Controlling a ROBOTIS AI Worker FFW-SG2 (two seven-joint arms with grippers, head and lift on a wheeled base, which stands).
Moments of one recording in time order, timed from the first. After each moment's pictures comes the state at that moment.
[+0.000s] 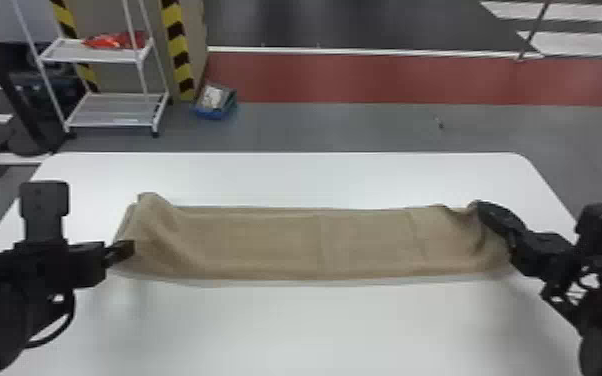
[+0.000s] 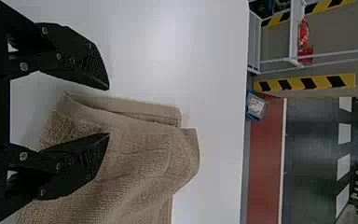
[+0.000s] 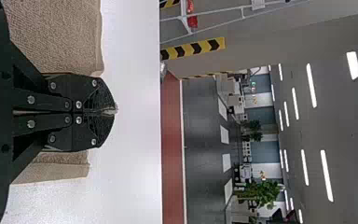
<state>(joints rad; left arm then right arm) 0.03 0.20 0.18 -1.93 0.19 1.07 -0.02 -0.09 -0.27 -0.26 -1.22 -0.22 0.05 0.56</state>
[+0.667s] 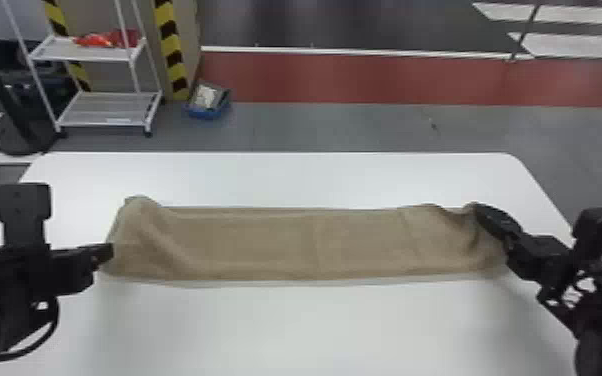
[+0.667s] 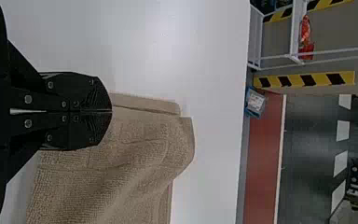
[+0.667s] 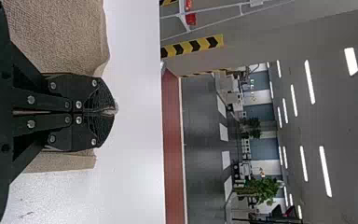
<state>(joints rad) 0.07 0.19 0.21 -2.00 0.23 1.10 -0.04 -0.08 -0.28 -0.27 -1.22 -0.24 0.04 0.56</state>
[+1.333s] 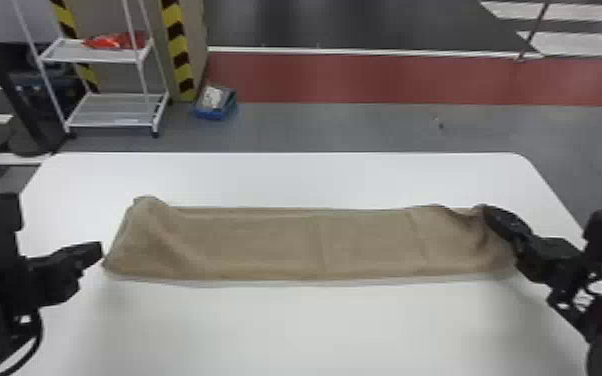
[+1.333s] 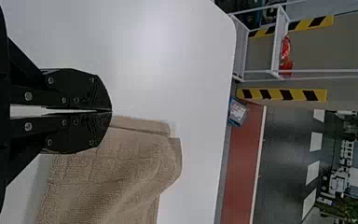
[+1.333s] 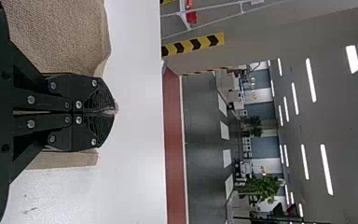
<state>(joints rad) 0.18 0.18 0.29 -2.10 0.29 1.02 -0.03 -0.07 -0.28 -0.28 -1.23 -0.24 0.05 0.55</state>
